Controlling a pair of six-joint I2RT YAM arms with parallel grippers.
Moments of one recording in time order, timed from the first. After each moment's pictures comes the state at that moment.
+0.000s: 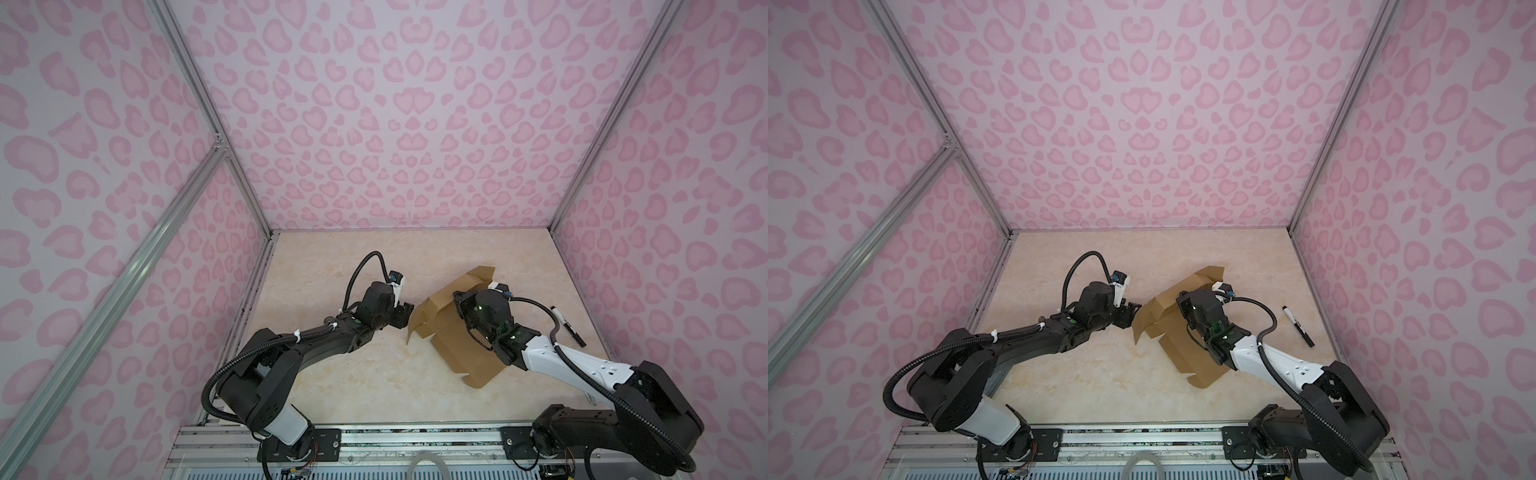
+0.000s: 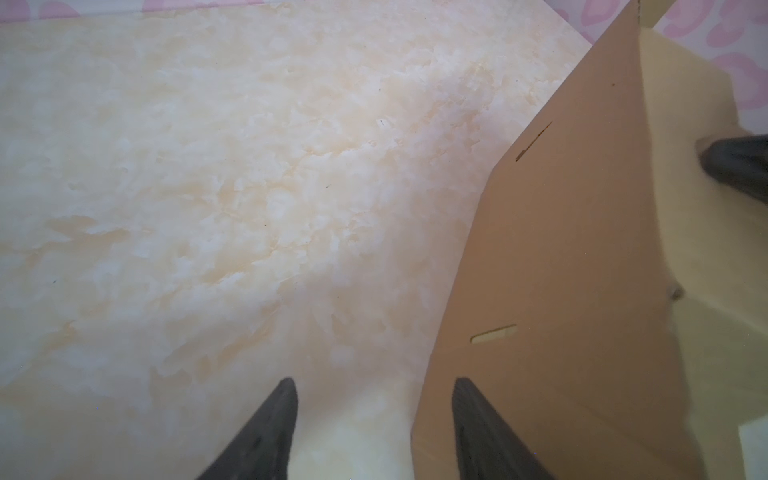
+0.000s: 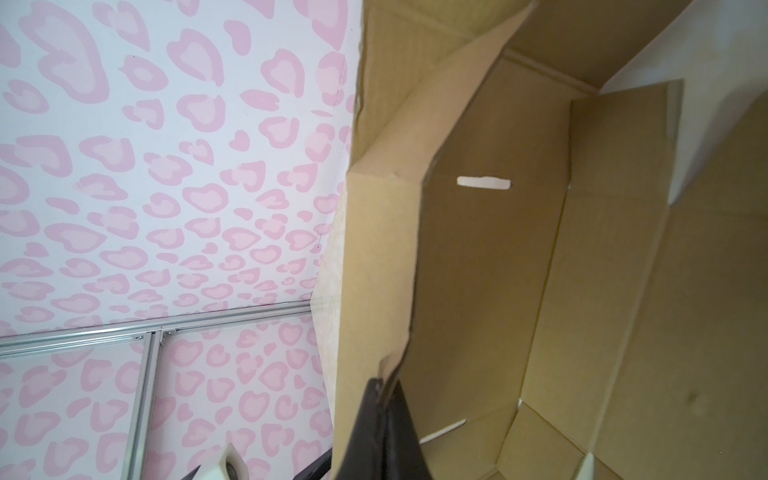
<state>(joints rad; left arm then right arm) -0.67 1.57 0.80 0.15 0.03 -0.25 0.60 1.29 0.60 0.24 0.22 1.48</state>
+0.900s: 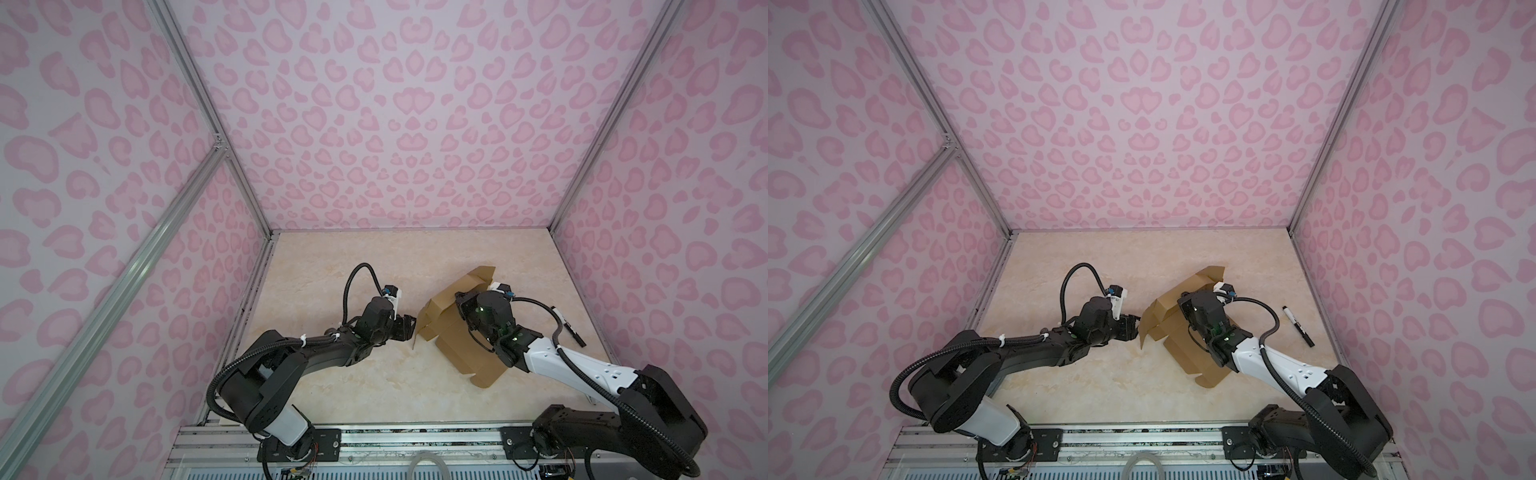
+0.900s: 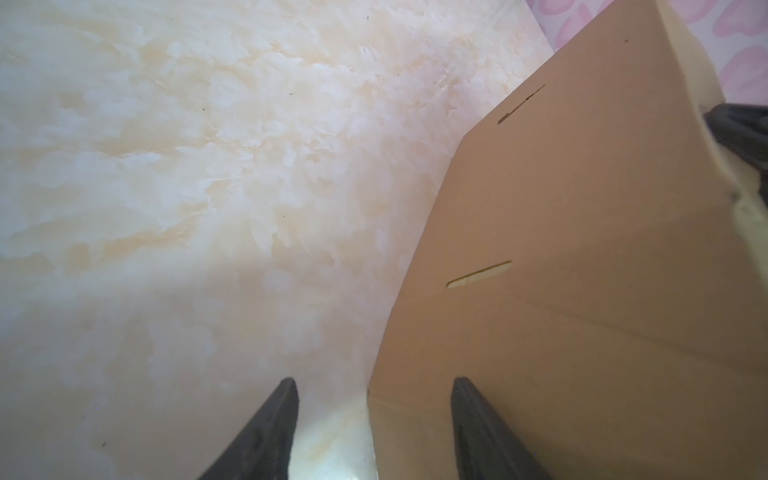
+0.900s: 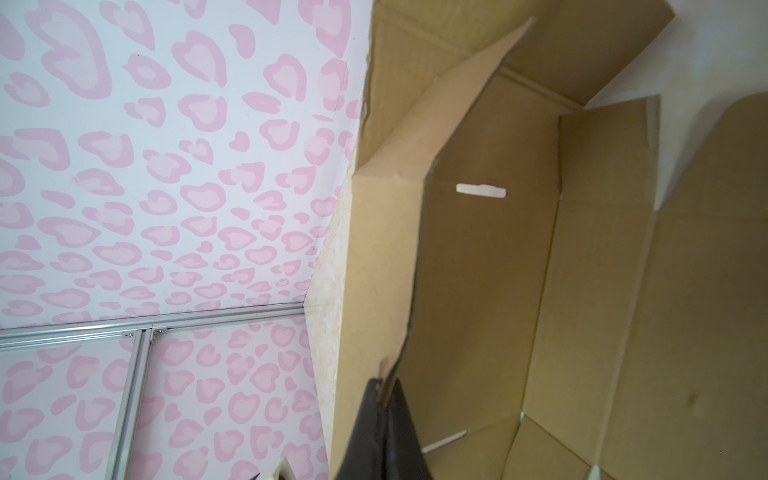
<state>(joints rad) -0.72 1.57 0.65 0.30 0.11 -0.54 0.60 1.27 0.59 0.23 0.24 1.45</state>
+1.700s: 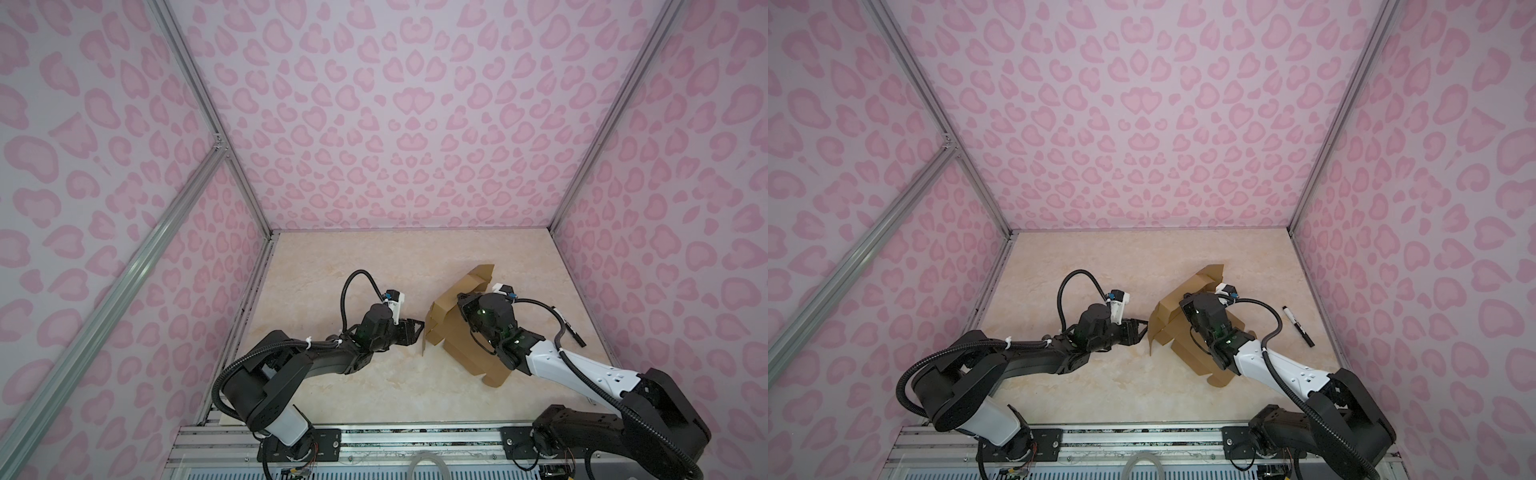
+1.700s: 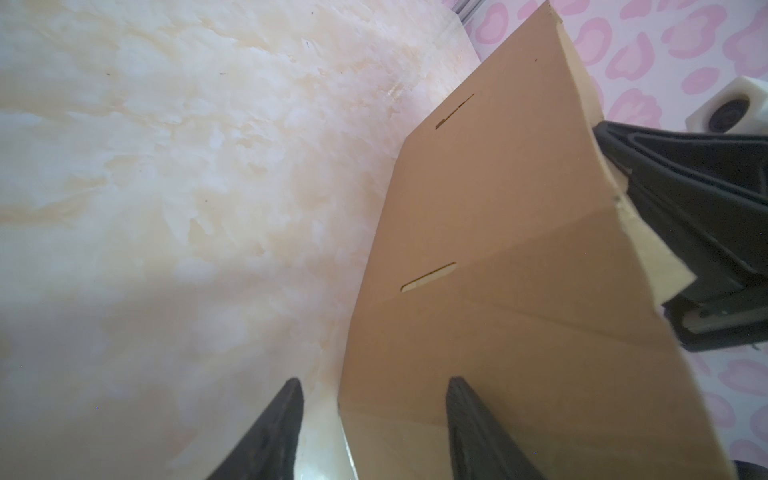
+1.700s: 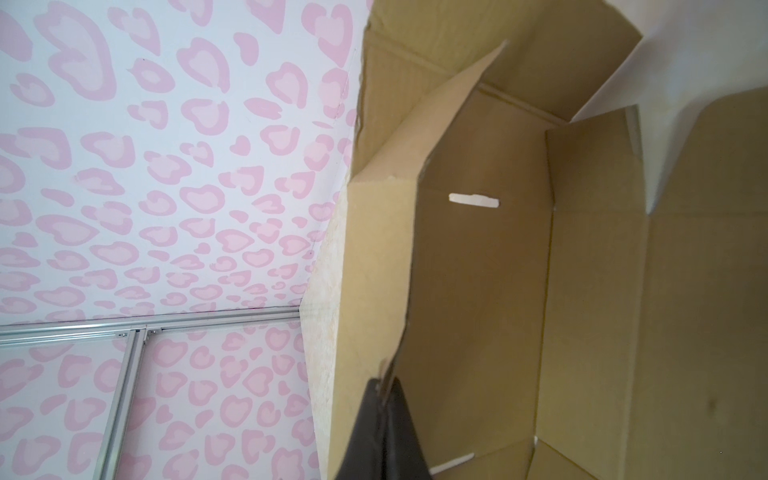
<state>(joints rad) -0.75 1.59 0.58 0.51 0.20 -0.66 0.60 1.24 0.57 0.24 0.26 1.42</state>
